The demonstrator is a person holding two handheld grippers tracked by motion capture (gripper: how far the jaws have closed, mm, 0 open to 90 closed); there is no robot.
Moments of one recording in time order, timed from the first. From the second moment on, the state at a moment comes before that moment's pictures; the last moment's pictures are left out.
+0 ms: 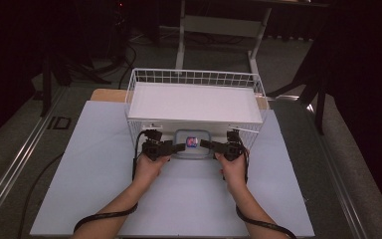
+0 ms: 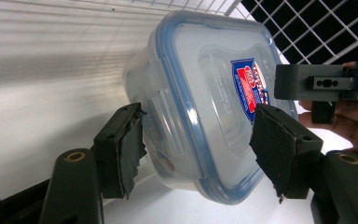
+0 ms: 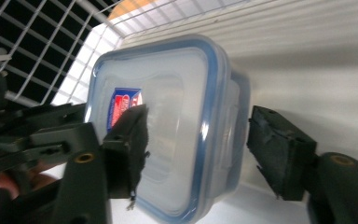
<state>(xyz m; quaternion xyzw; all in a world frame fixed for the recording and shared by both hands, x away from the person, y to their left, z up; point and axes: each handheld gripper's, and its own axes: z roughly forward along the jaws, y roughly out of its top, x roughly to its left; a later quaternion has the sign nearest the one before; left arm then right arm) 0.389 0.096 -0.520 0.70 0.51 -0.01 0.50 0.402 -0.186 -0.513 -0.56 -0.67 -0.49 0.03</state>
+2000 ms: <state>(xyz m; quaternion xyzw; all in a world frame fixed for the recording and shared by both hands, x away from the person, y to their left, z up) 0.225 0.160 -0.496 0.76 0.37 0.07 0.53 0.321 -0.159 -0.486 -0.43 -0.76 -0.47 -0.09</state>
